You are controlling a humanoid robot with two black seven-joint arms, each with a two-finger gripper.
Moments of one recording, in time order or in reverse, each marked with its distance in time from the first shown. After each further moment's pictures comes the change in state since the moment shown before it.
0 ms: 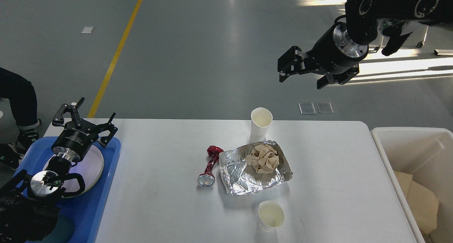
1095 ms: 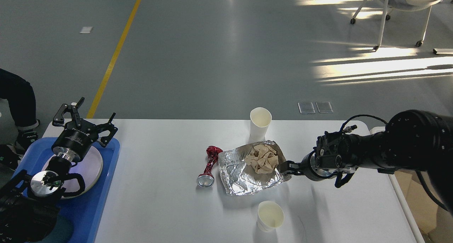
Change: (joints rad) left arm 0.000 0.000 0.000 0.000 0.000 0.000 0.000; right arm -0.856 0.176 0.013 -0.255 -0.133 -0.513 -0.006
